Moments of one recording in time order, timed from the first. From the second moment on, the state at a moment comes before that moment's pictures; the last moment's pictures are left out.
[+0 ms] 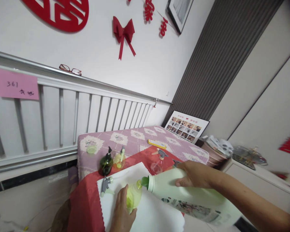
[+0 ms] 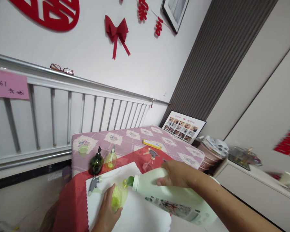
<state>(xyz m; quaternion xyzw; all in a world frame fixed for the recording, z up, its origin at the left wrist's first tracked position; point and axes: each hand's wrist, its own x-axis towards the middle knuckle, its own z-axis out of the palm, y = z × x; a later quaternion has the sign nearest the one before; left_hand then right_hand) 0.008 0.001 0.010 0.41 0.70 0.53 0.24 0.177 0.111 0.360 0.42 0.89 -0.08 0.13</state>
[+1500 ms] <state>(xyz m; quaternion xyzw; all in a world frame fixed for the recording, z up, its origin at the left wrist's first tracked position) 0.010 -0.005 0.019 0.42 0.71 0.52 0.23 0.175 0.114 0.363 0.41 0.90 -0.04 0.17</state>
